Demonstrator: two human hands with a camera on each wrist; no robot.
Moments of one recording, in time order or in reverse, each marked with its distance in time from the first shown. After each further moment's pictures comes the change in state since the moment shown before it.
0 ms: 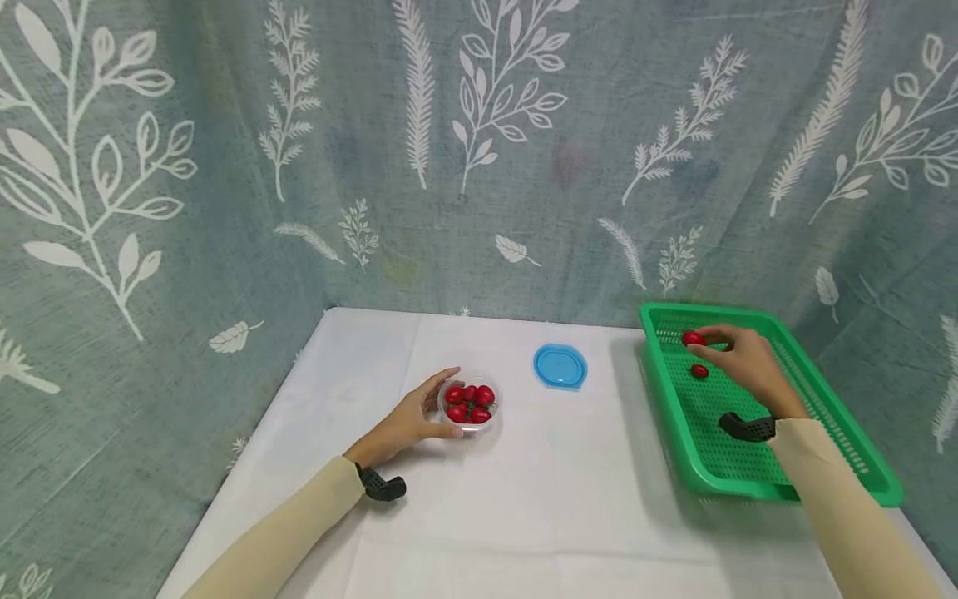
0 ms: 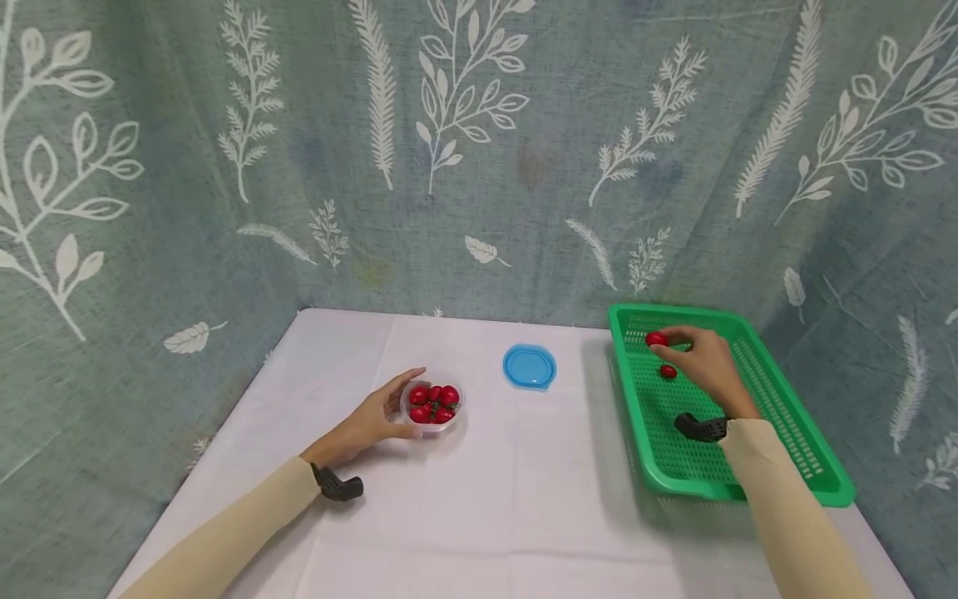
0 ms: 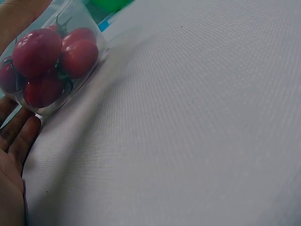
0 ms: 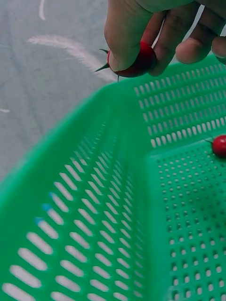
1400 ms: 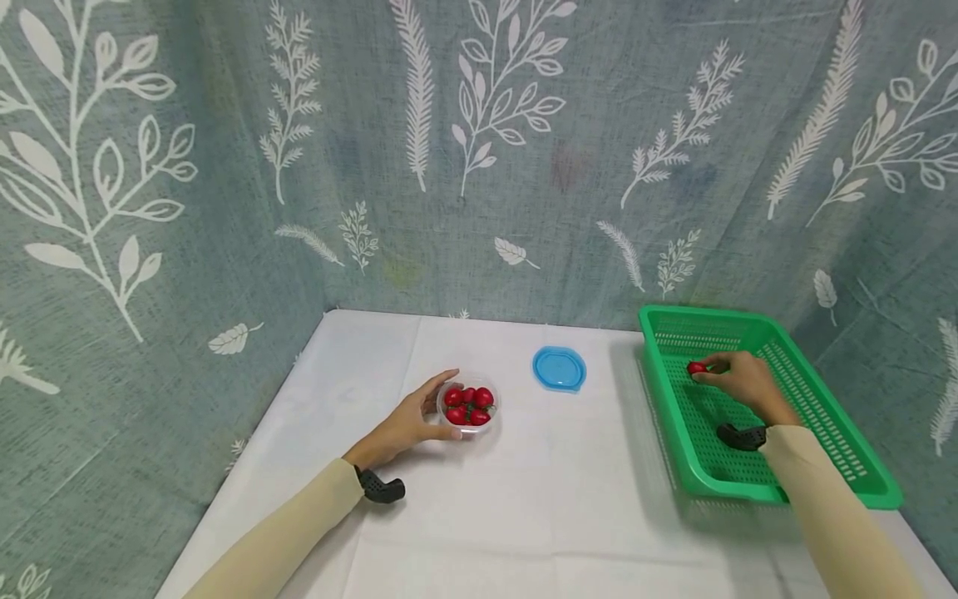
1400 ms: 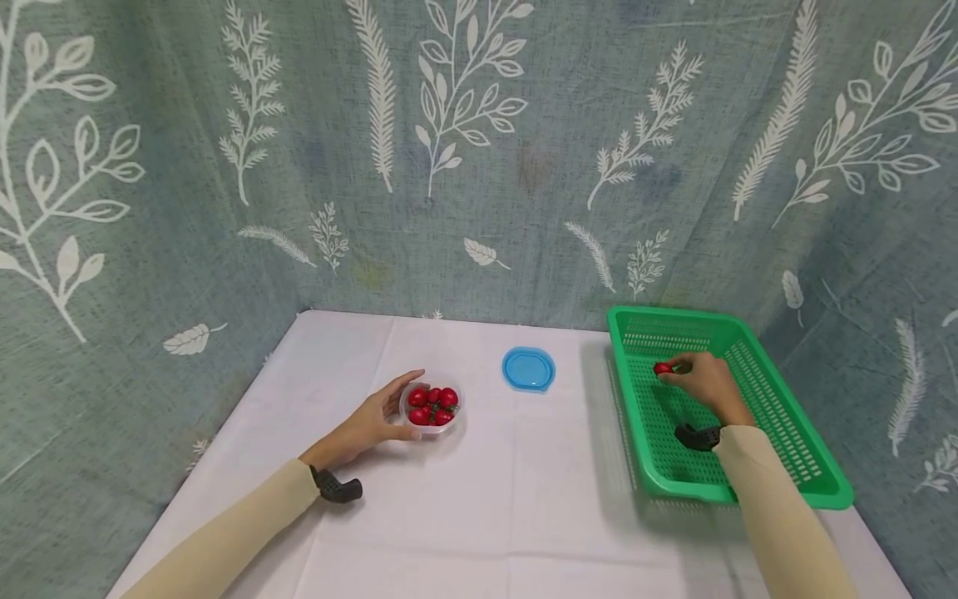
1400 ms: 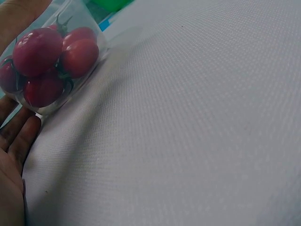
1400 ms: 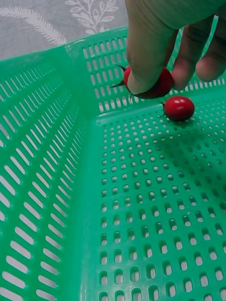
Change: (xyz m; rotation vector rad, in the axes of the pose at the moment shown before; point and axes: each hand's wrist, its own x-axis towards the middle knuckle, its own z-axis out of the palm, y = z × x) left_hand 0.000 0.003 0.001 -0.009 0.000 -0.002; right_hand 0.000 0.037 0.013 -0.105 -0.131 0.085
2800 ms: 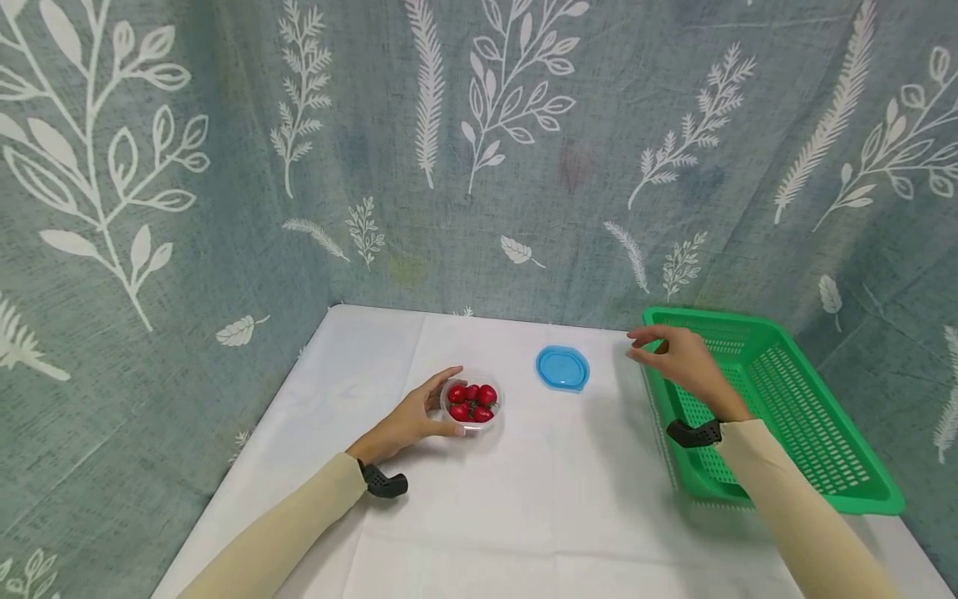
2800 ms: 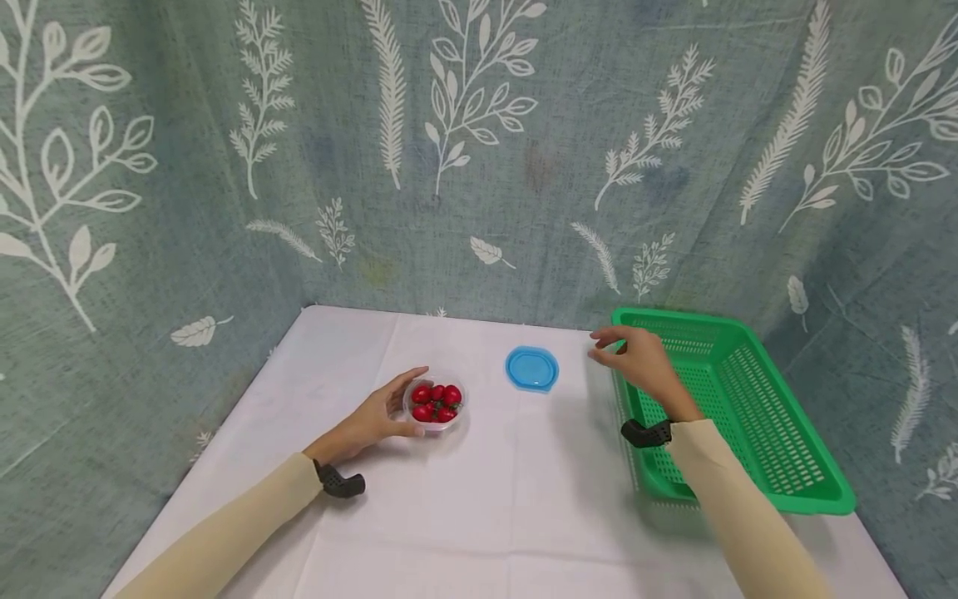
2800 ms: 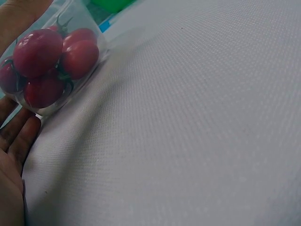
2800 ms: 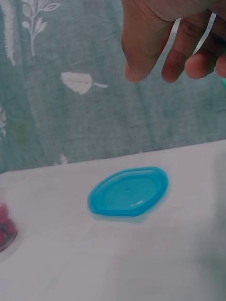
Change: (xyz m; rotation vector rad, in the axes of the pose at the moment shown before) left_hand 0.000 -0.006 -0.001 -0.036 -0.003 0.025; right_hand 0.001 -0.121 0.020 0.164 0.023 -0.211
